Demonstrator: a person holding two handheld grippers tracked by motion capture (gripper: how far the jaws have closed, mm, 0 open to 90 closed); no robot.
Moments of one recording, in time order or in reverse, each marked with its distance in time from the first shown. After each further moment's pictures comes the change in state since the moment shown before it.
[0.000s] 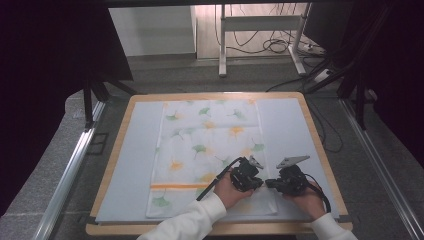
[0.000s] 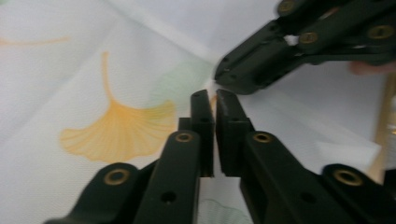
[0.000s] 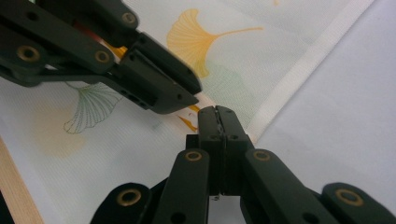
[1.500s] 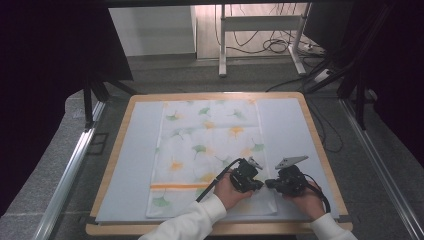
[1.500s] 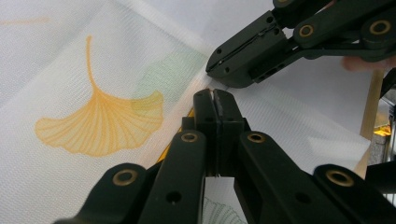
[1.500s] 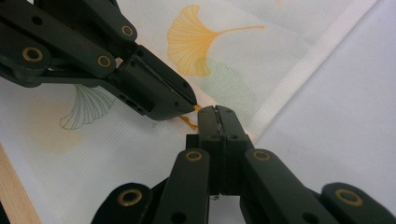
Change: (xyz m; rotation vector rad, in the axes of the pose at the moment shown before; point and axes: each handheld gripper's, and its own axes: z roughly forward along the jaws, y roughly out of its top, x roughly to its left) left arm 0.001 -0.004 0.003 0.008 -0.027 -0.036; right arm 0.003 0.001 0.000 0.016 -0.016 -0.027
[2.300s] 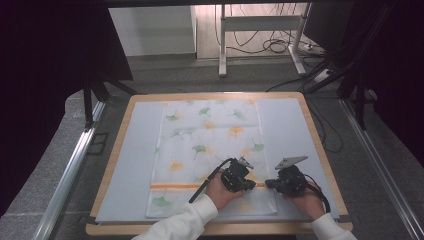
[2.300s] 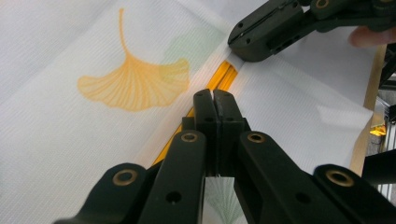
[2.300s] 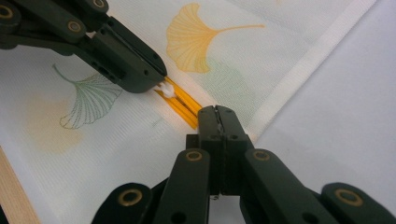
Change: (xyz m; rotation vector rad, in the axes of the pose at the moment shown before) left arm 0.014 -0.016 -0.017 -0.002 -0.006 -0.019; right arm 0.001 0.000 0.000 0.007 -0.004 -0.005
